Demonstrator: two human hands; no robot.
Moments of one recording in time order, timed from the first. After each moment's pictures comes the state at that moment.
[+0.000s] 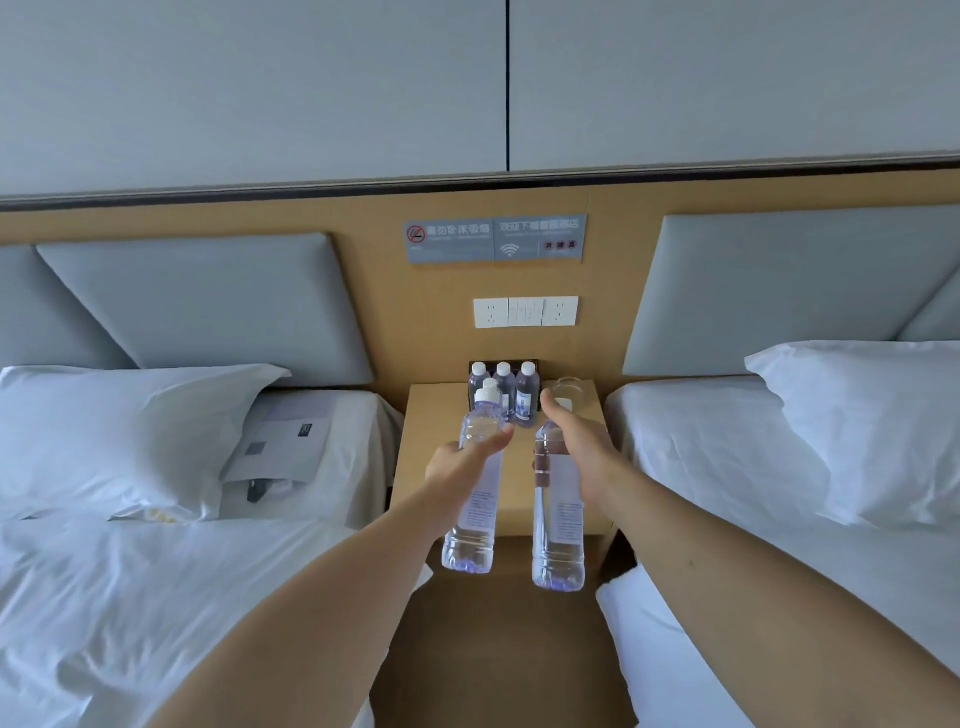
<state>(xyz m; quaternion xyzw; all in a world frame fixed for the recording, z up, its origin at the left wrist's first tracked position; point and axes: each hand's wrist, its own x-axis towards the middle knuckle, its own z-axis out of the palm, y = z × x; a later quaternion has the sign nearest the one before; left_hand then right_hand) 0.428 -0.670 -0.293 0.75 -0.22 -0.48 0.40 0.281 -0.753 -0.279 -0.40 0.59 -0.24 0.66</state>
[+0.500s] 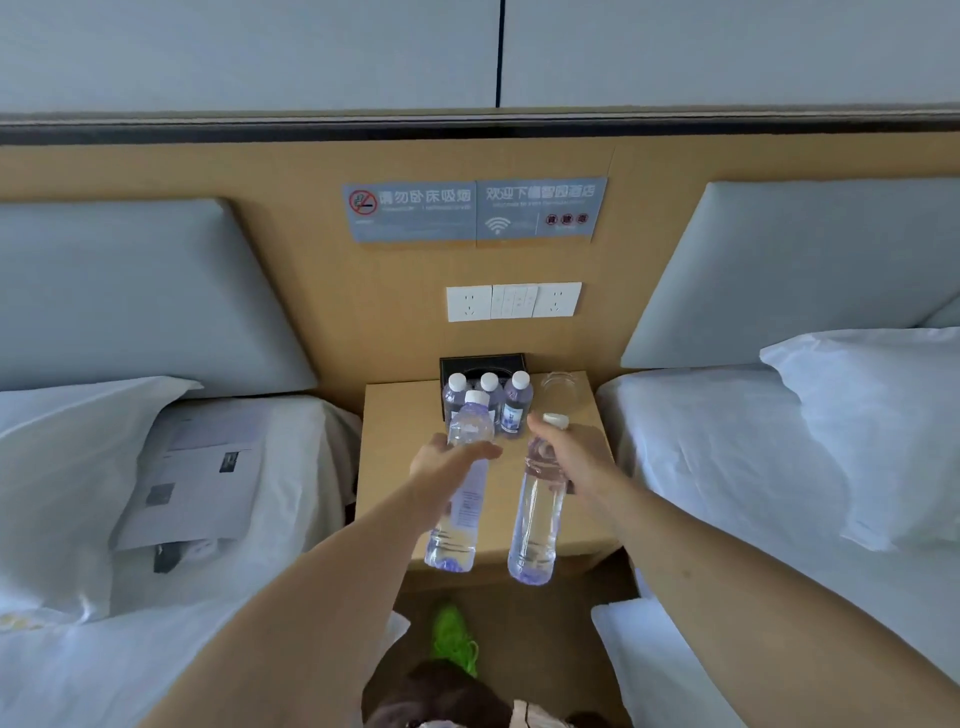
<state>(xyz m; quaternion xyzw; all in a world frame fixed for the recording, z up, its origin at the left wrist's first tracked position) 0.532 -0.856 -0.387 0.74 -0.21 -0.56 0.32 0.359 -0.921 -0.372 -0.41 0.66 -0.21 0.60</state>
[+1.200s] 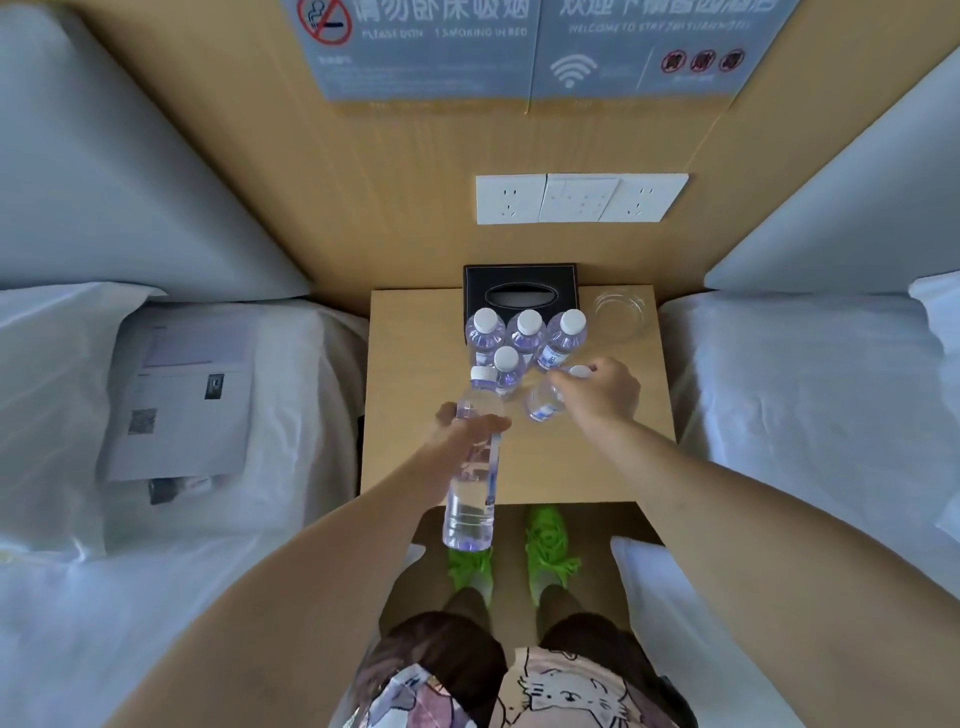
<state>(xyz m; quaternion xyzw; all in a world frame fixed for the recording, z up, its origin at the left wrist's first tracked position) 0.575 -0.915 -0.495 0.71 -0.08 -0.63 0.30 0.417 -1.026 -0.489 -0.50 0.76 -0.12 0.41</state>
